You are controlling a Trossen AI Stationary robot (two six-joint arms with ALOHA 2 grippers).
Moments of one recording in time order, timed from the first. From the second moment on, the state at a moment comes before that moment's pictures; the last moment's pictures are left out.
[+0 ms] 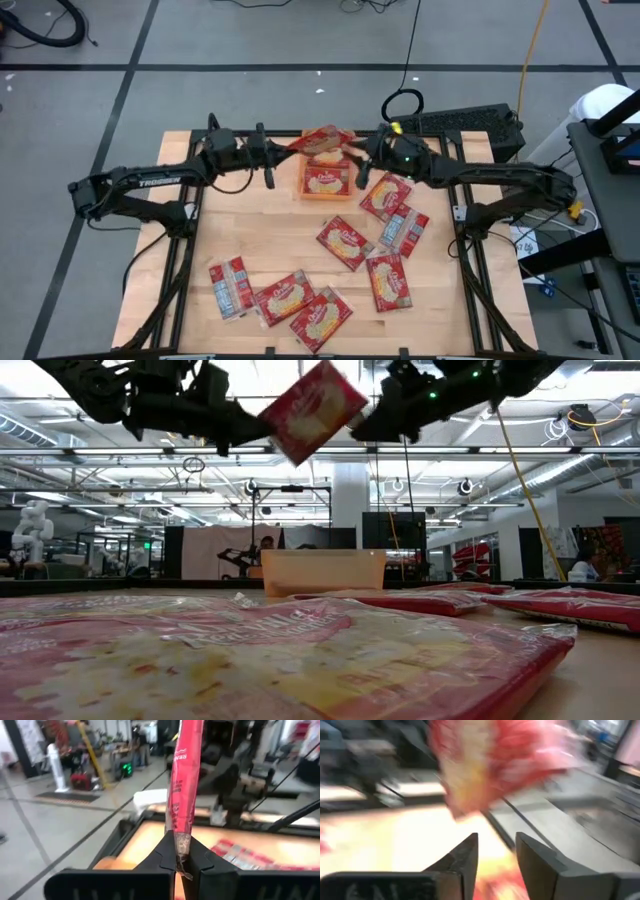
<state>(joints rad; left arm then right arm) 0.50 1.18 0.62 0.54 0.30 0.04 -0.31 1.28 0.81 0.27 0.13 -0.11</state>
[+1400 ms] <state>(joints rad) 0.56 1.16 0.62 0.29 0.09 0.08 -0.45 1.53 1.16 0.01 -0.13 -0.21</state>
